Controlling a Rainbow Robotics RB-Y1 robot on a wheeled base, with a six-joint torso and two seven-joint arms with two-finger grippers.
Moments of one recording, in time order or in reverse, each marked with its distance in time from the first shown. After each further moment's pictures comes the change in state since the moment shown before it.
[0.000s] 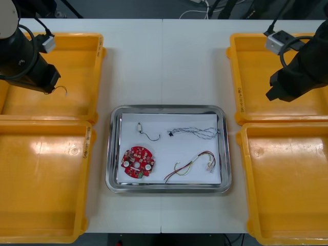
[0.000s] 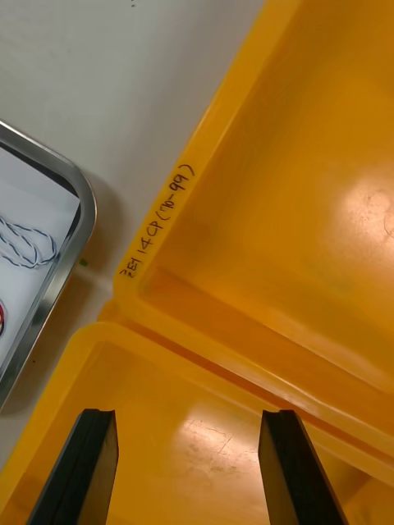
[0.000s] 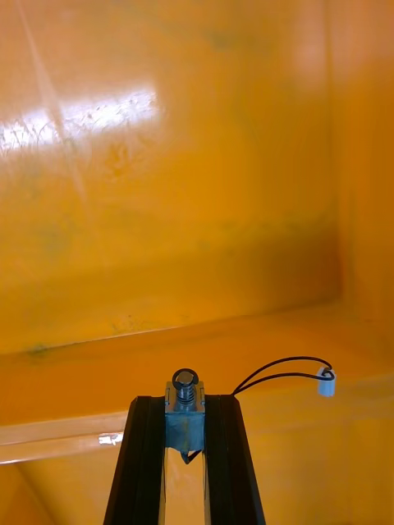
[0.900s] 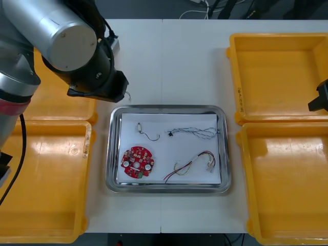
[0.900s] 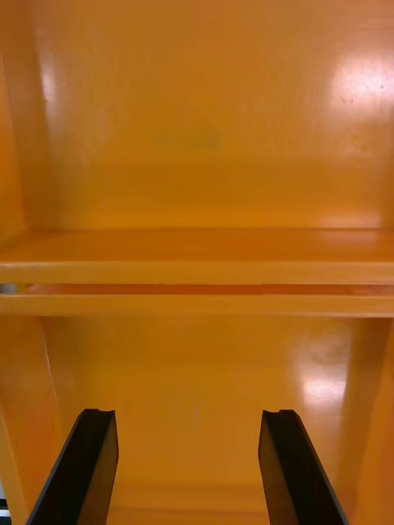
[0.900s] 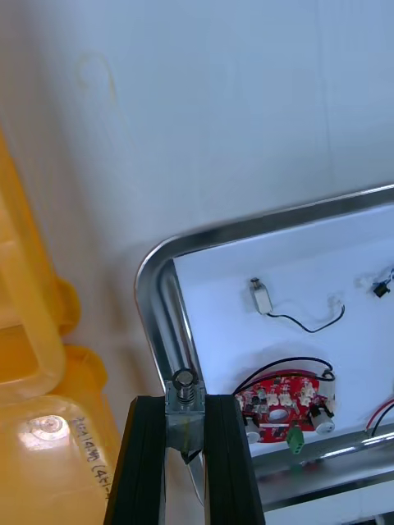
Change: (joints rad) right arm 0.247 -0.070 -0.267 -0.001 -0.024 0.000 -0.260; left arm -0.062 -0.109 -0.340 -0.329 0.110 0.010 0.544
